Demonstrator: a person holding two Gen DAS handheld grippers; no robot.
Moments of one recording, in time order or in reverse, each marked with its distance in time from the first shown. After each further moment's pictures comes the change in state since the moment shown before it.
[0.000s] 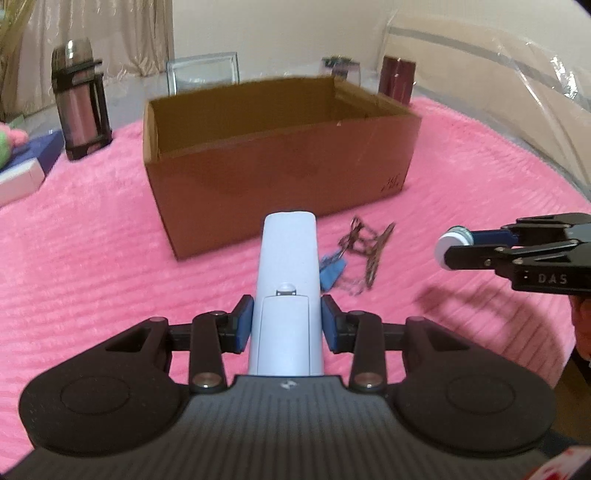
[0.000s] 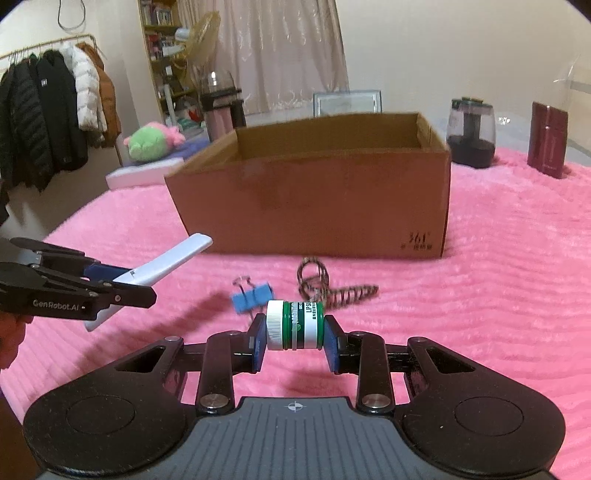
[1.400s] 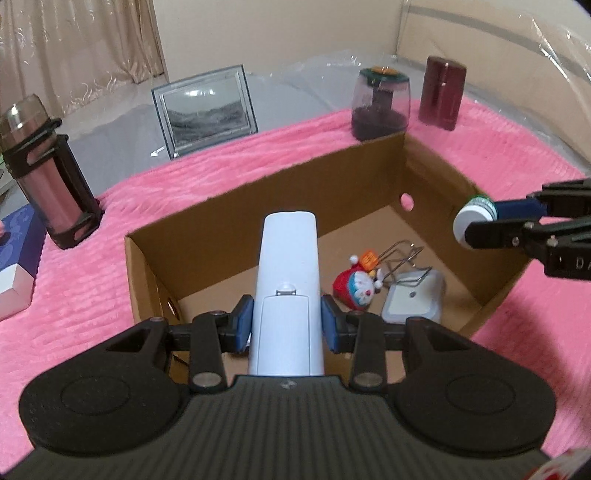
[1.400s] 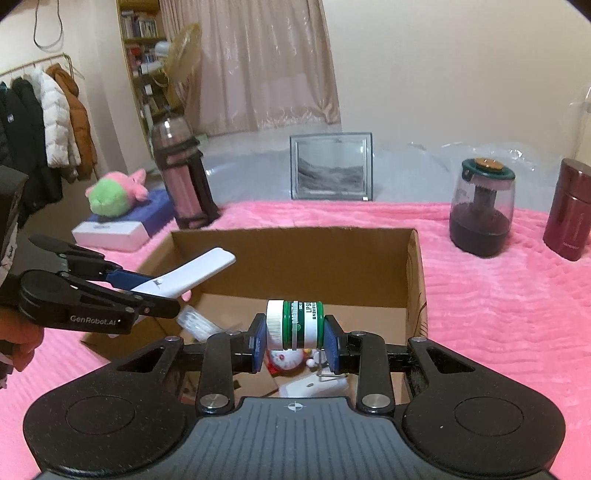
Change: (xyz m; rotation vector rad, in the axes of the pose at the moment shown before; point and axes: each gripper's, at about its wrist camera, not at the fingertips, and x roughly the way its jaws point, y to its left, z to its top) left arm 0.131 0.055 0.200 0.073 0.108 0.058; right arm 0.105 -0.075 0.190 -0.021 0.032 -0.013
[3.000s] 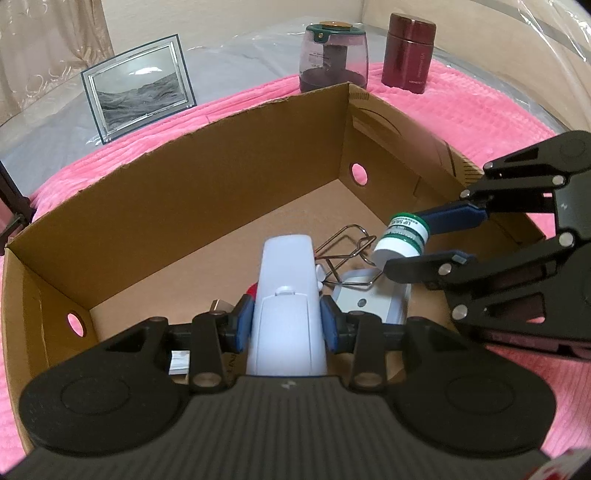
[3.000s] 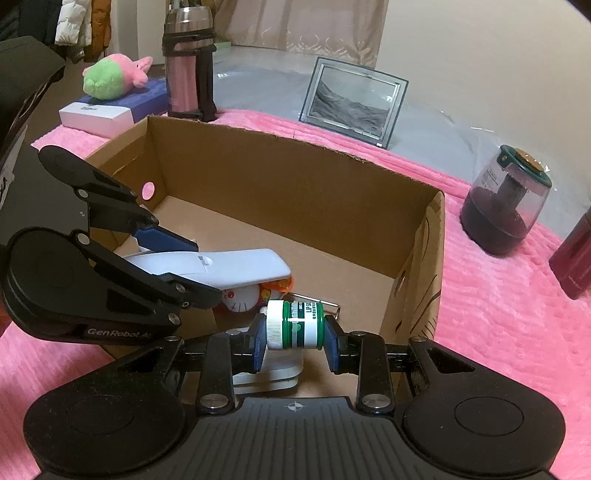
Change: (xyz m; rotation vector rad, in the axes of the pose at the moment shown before) left arm 0.073 -0.060 0.011 0.063 0.078 -0.089; right arm 0.063 -0.004 -0.012 -0.267 0.229 -0.071
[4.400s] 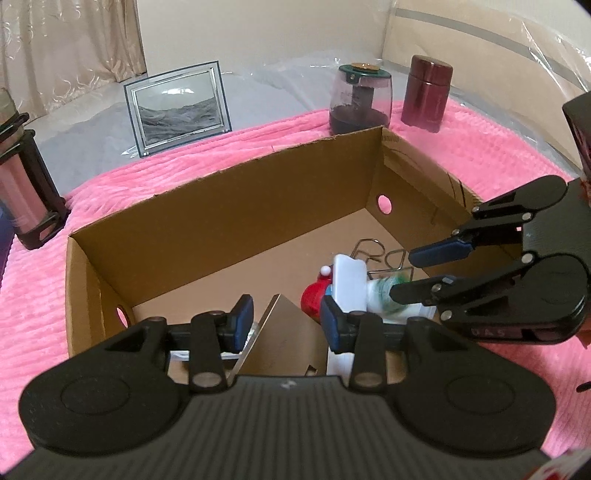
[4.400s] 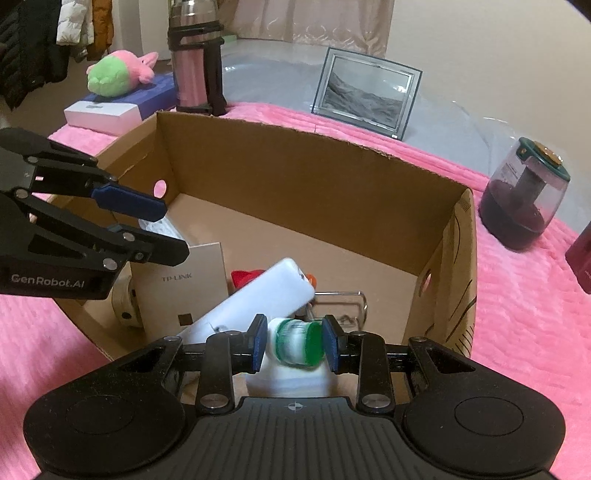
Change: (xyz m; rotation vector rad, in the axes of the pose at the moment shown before) left arm -0.046 0.031 -0.015 -0.066 -0.107 0.028; right arm 0.011 0.012 0.011 0.022 0.031 0.040
